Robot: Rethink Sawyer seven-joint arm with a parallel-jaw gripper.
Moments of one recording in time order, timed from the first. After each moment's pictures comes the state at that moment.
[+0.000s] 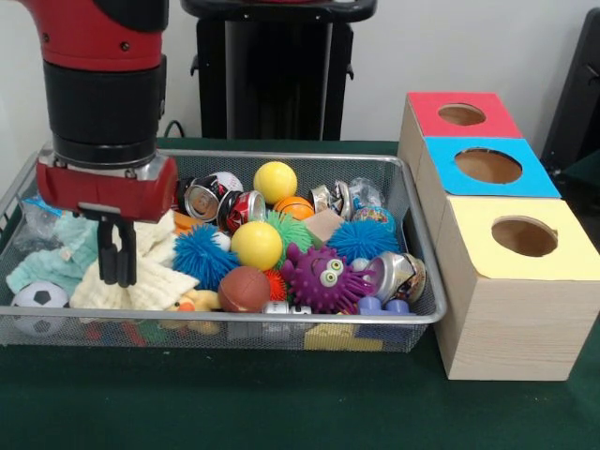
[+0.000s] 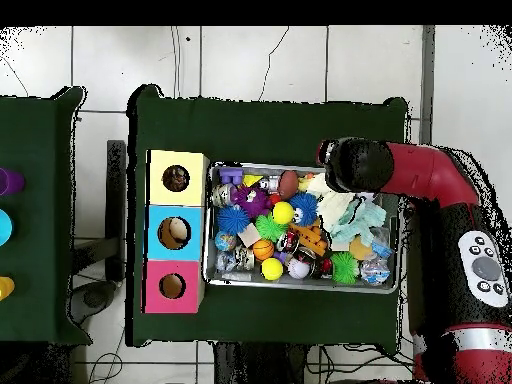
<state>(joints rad) -0.62 -0.51 0.35 1.23 -0.46 0.71 1.78</state>
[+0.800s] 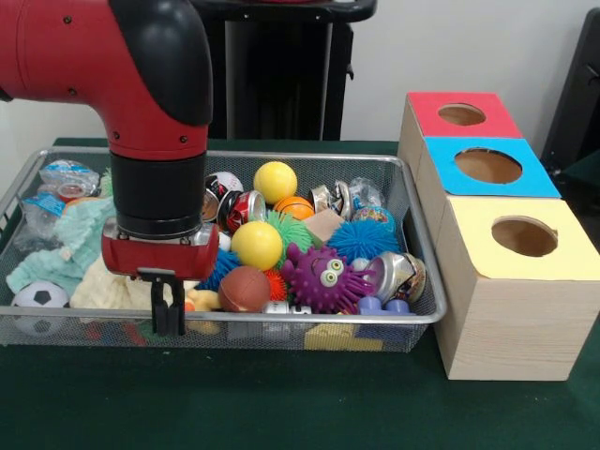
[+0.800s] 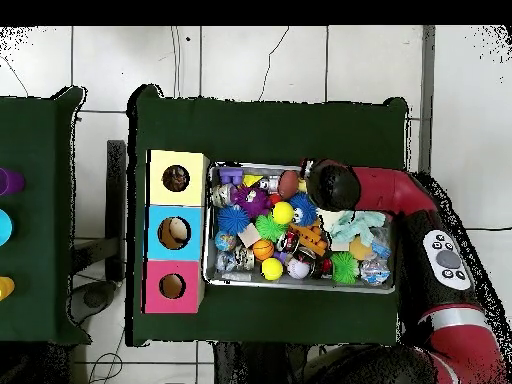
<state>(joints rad) -0.62 -0.40 0.35 1.30 -0.53 0.50 1.78</state>
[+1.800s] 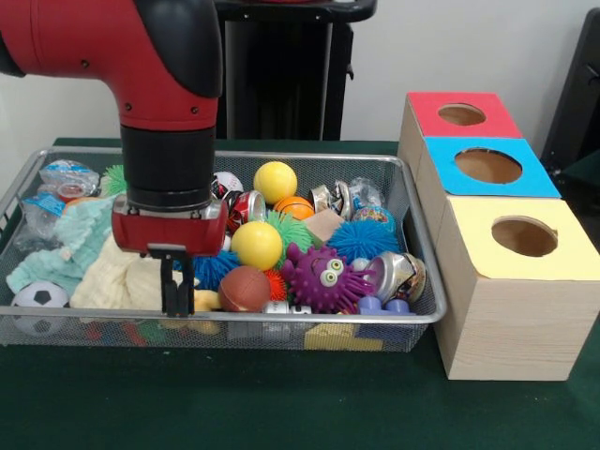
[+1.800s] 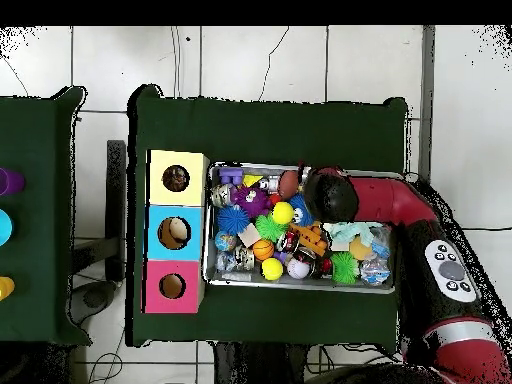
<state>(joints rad) -0.63 -0.47 0.35 1.41 -0.53 0.42 1.78</state>
